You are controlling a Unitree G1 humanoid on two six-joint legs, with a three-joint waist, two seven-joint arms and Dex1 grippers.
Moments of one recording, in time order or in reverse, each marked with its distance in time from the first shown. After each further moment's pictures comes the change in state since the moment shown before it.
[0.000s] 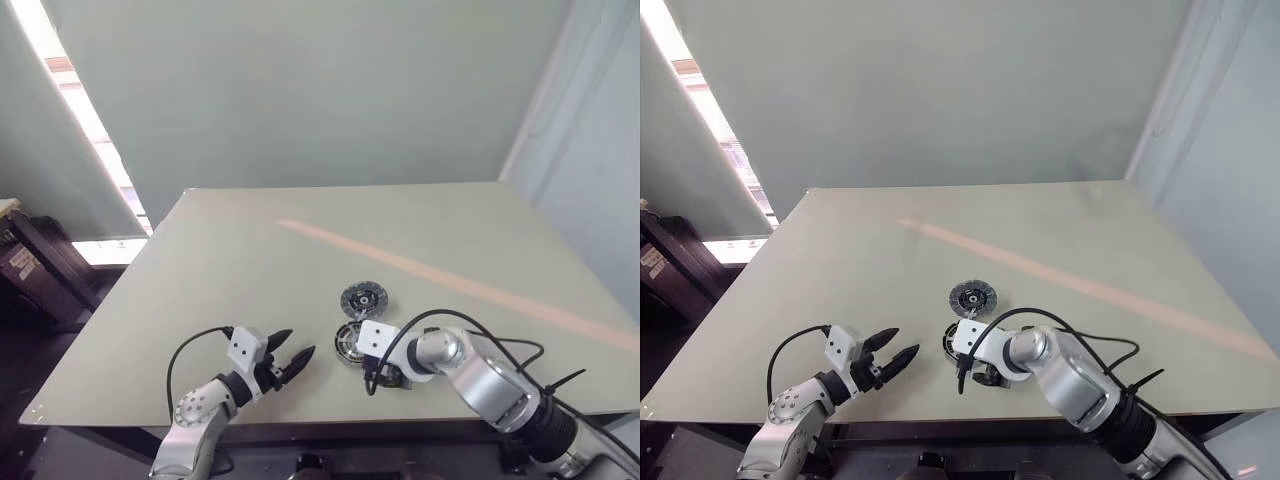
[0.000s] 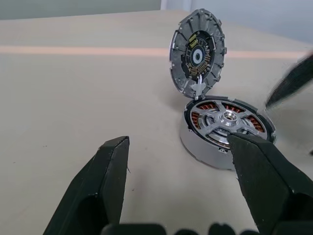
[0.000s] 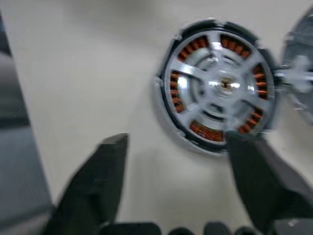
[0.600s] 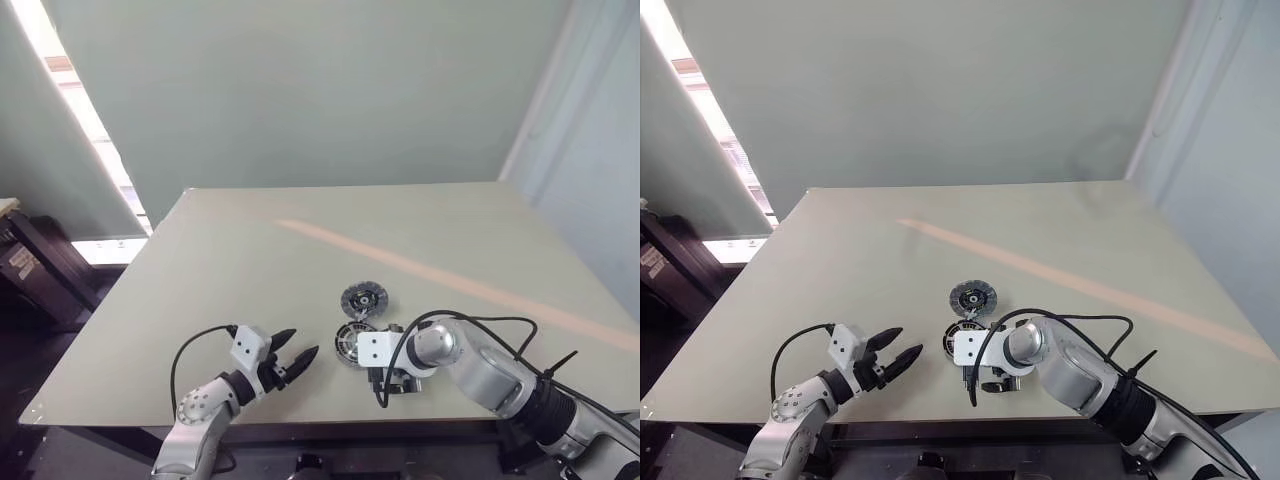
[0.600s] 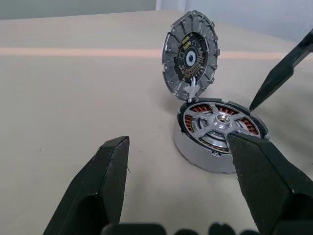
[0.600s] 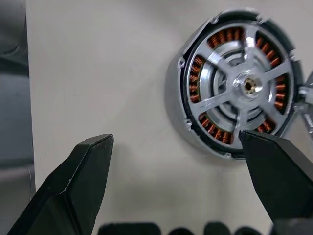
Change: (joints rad) left arm -0.006 -0.001 -0.016 -0.013 0.001 0.014 -0.001; right arm -0.083 -0.036 0.115 0.126 -0.097 -0.191 0.137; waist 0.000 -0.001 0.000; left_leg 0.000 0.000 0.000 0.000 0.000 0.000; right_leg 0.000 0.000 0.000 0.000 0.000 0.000
